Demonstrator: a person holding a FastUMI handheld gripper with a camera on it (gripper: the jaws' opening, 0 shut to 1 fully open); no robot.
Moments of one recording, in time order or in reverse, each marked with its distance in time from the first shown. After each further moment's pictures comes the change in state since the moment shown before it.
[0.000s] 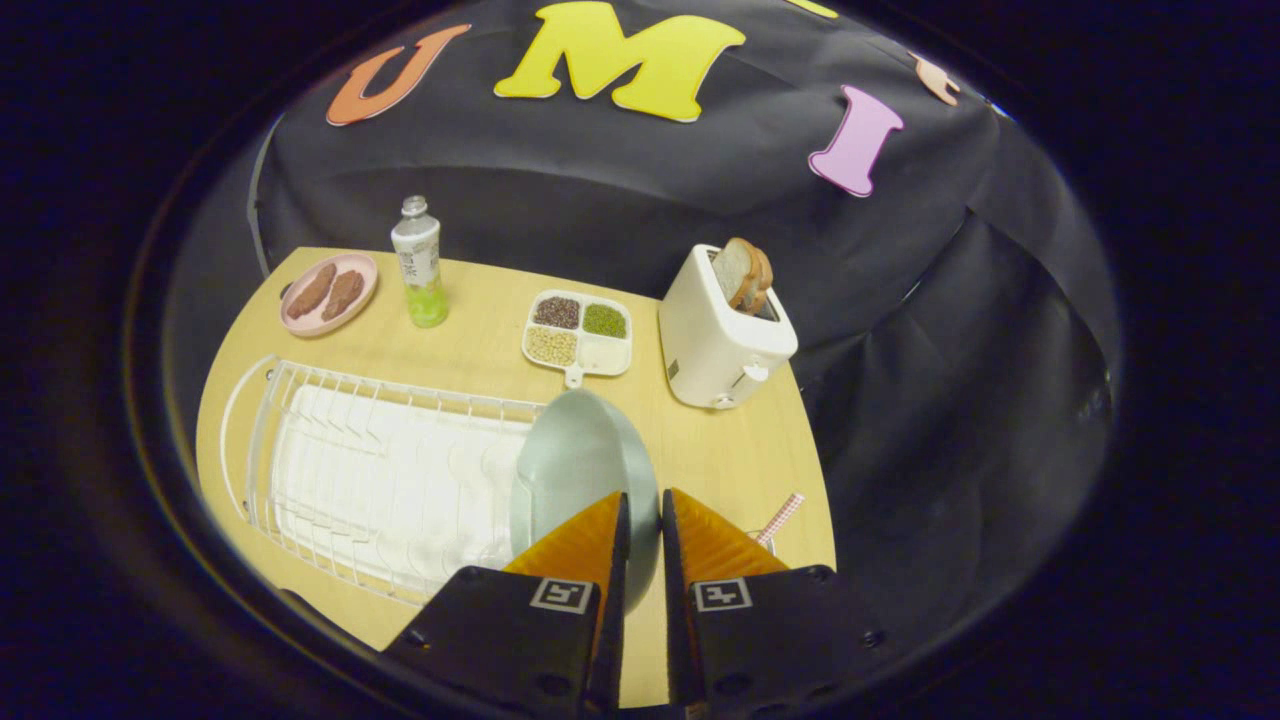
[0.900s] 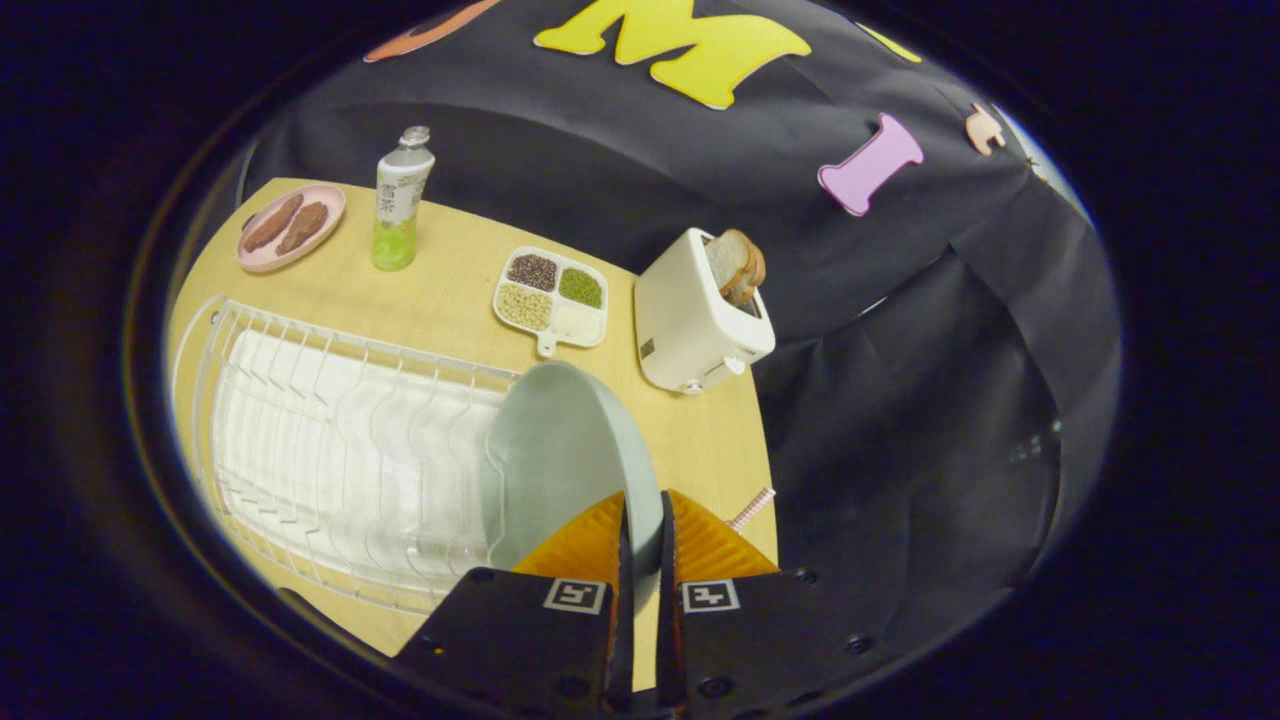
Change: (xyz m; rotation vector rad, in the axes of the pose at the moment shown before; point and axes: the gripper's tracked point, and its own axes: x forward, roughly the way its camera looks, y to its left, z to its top) arm -0.006 0.024 -0.005 -0.094 0.054 -0.244
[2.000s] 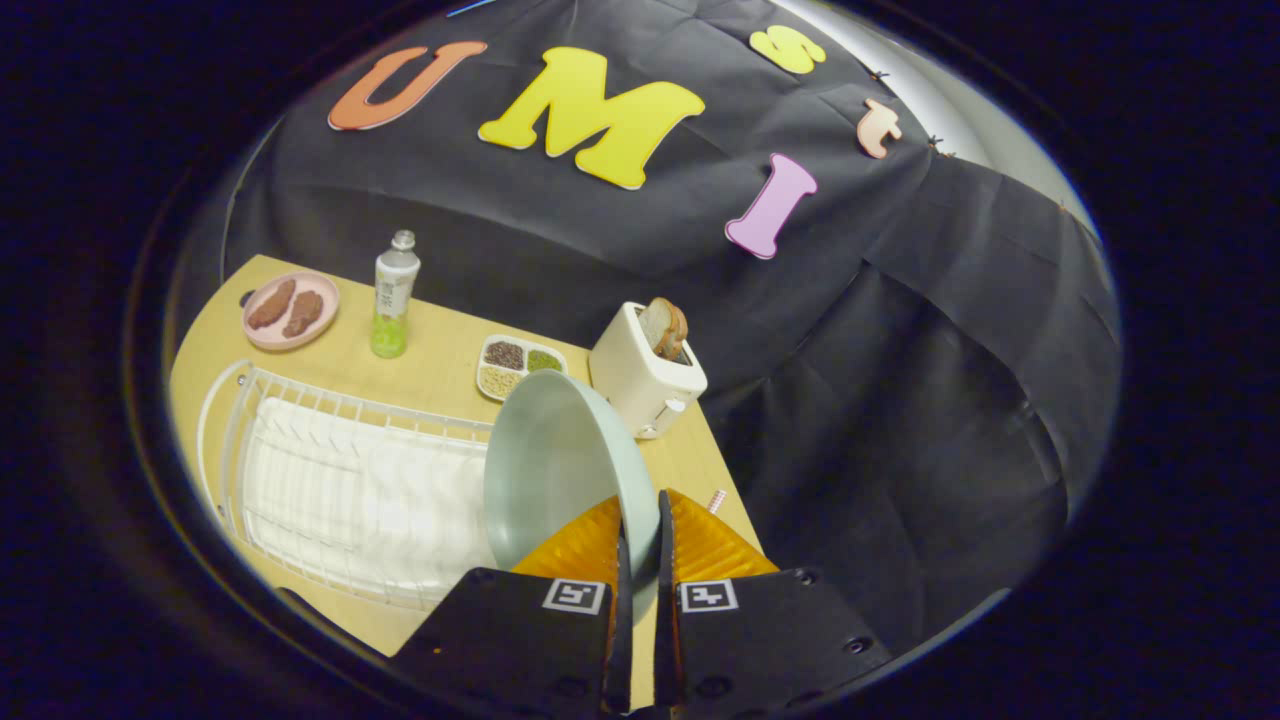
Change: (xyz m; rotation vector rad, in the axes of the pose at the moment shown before) arm -0.080 -0.026 -0.036 0.232 -0.279 0.026
